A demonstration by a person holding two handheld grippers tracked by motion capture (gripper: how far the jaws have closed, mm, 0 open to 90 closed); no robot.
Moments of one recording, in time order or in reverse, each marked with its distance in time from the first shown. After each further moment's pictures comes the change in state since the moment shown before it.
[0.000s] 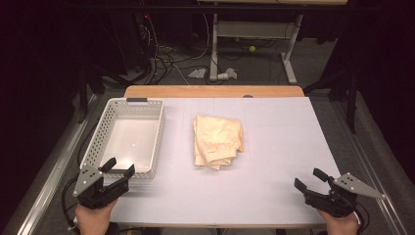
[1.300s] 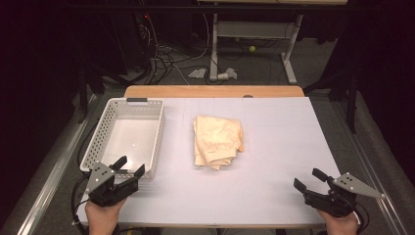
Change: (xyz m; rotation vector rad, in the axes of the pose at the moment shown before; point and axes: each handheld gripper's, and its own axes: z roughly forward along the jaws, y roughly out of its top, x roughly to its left) left arm -0.017 0.004 0.014 0.013 -0.056 0.042; right arm 0.000 0.000 0.001 0.001 0.013 0.000
